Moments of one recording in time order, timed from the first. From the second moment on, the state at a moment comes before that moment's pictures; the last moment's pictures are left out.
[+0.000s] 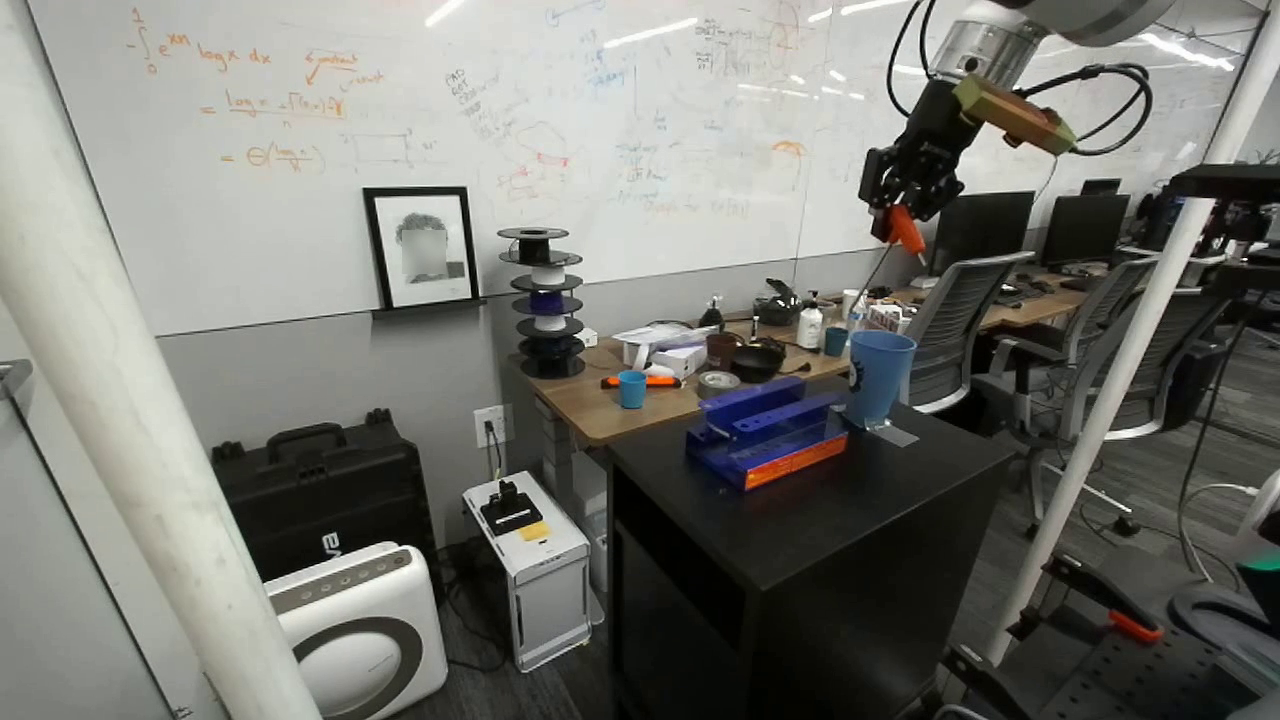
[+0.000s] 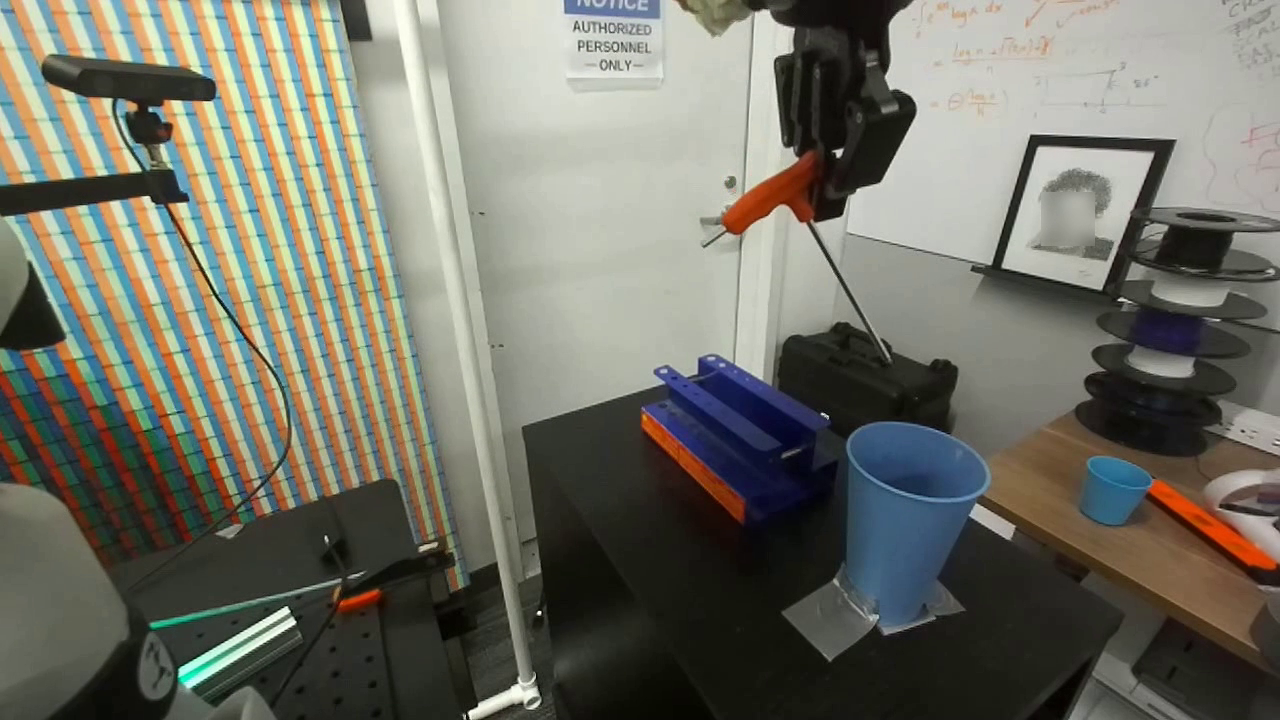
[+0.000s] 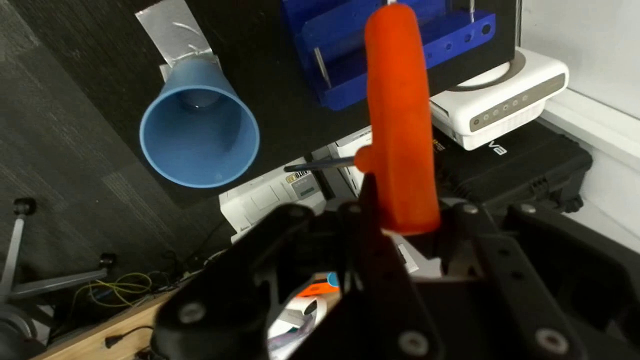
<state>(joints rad) -0.04 -0.34 -0.12 -2.35 0.21 2.24 0.07</state>
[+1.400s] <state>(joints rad) -0.14 -0.14 -0.21 -2.31 0.25 2.18 0.01</state>
